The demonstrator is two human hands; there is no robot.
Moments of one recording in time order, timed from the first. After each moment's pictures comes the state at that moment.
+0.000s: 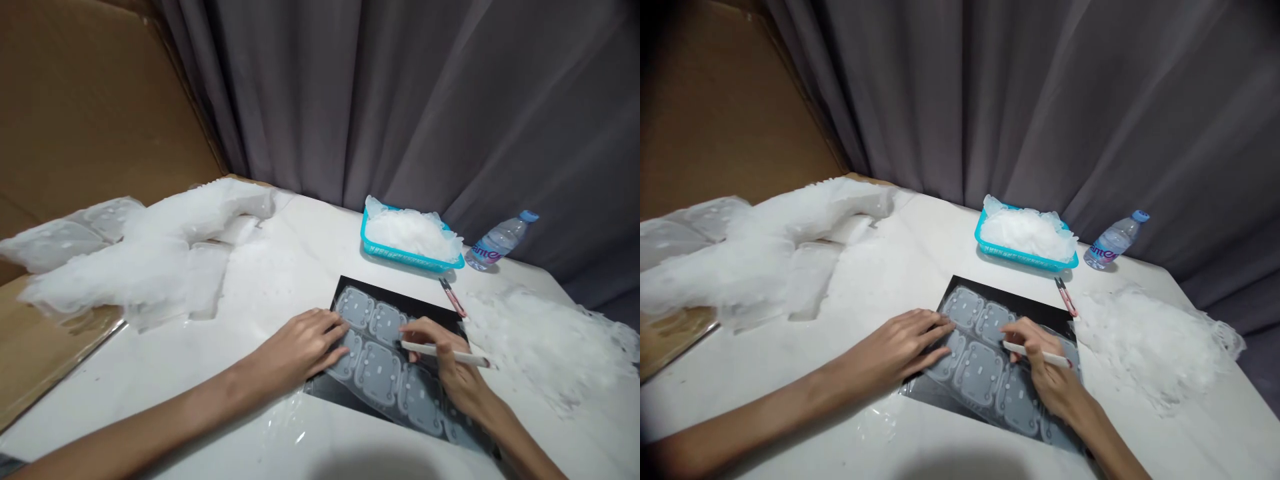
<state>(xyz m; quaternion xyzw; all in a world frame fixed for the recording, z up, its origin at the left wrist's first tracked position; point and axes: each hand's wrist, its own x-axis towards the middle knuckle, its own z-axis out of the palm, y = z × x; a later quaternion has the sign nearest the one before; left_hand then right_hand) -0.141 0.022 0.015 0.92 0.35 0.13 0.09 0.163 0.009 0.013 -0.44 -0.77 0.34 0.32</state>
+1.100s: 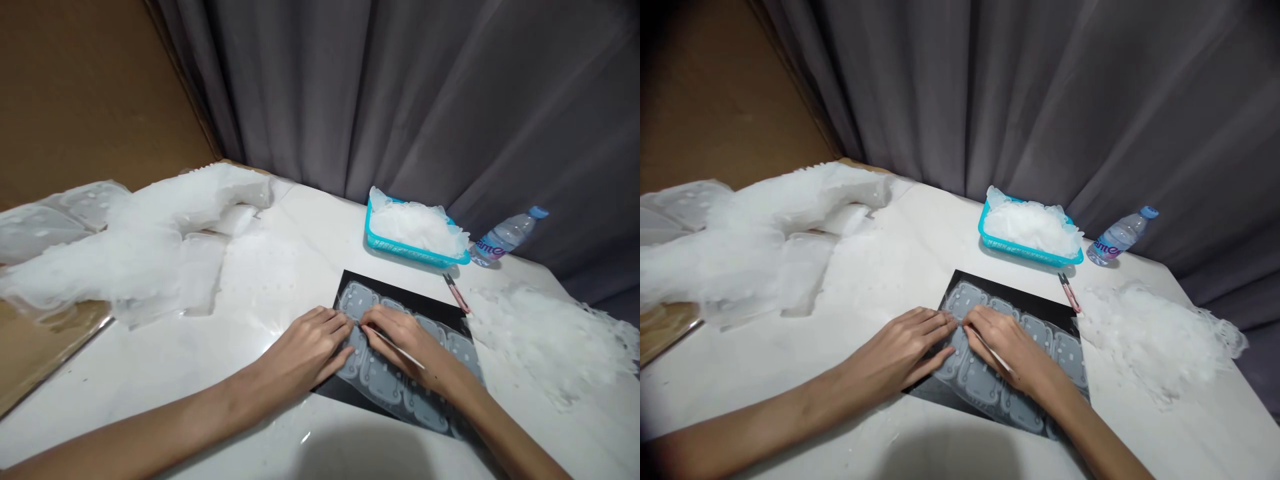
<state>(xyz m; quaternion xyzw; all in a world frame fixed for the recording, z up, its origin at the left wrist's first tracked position) -0.133 0.017 0.017 0.92 0.36 0.15 0.08 0.099 0.037 0.022 -0.34 -0.88 0.27 0.18</state>
